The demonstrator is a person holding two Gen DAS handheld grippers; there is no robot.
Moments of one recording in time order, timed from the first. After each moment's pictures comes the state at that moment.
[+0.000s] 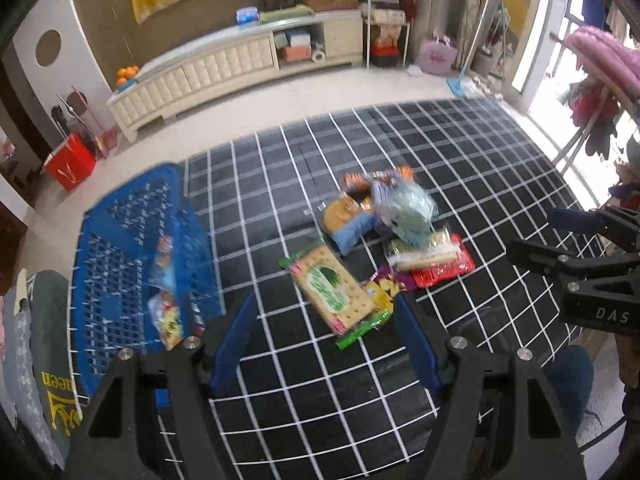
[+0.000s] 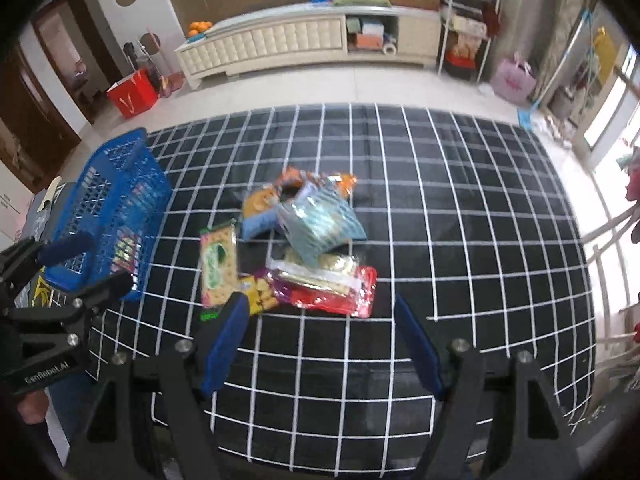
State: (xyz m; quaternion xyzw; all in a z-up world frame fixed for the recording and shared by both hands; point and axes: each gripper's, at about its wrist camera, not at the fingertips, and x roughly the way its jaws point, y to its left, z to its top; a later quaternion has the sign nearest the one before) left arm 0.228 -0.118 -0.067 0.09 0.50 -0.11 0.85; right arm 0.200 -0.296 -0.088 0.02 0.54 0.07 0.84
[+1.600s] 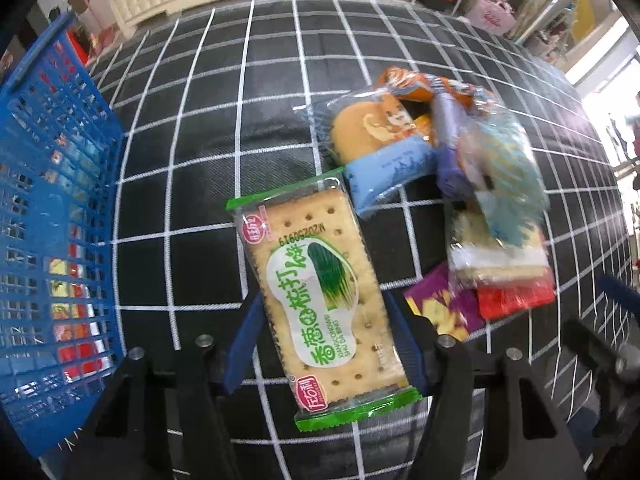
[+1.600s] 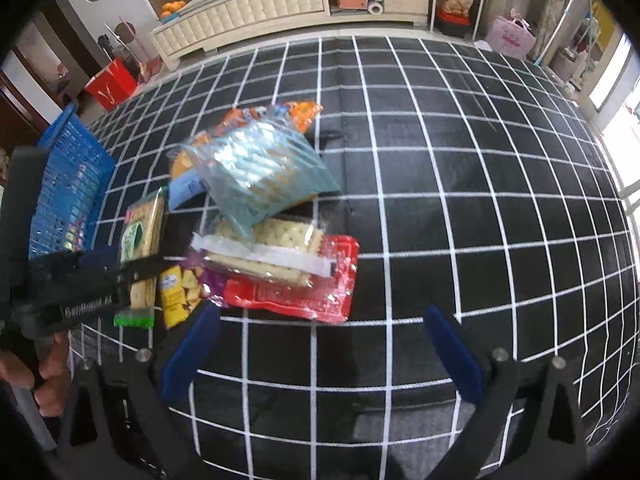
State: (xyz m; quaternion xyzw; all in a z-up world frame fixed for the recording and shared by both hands) left arm 0.305 -0.134 -0.227 0.01 0.62 -0.07 0.78; right arm 0.226 -0.326 -0.177 0.04 0.58 0.06 0.81
